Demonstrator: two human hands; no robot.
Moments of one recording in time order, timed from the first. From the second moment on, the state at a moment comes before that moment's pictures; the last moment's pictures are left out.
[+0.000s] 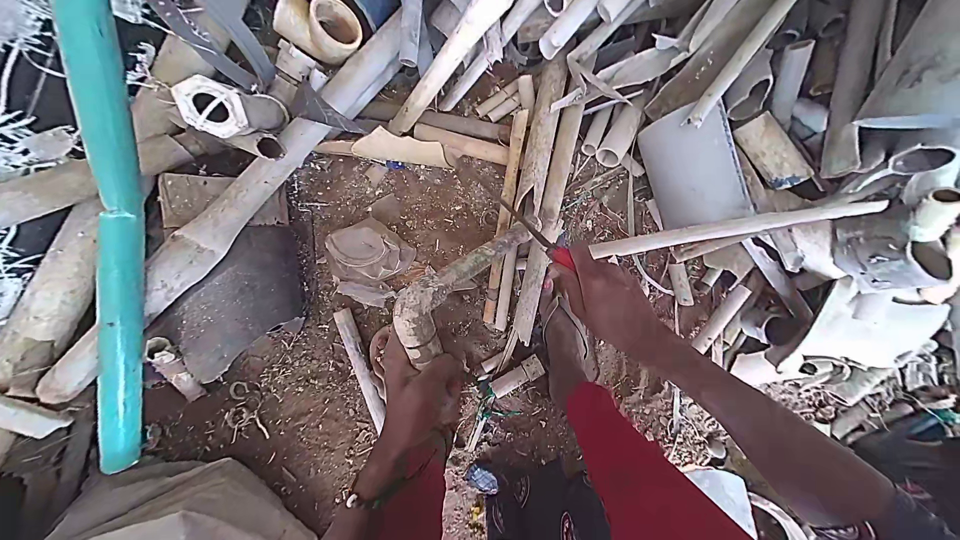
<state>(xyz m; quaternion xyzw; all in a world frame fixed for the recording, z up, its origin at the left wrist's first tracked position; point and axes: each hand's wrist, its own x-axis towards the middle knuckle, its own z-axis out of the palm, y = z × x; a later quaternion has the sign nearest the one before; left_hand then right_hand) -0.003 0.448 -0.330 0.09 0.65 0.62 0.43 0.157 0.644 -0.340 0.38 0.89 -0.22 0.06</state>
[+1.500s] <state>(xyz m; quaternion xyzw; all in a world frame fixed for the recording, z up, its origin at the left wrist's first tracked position) -0.010 0.441 -0.360 0.05 0.74 0.56 0.37 0.169 0.608 -0.371 0.32 0.89 -0.32 0.09</state>
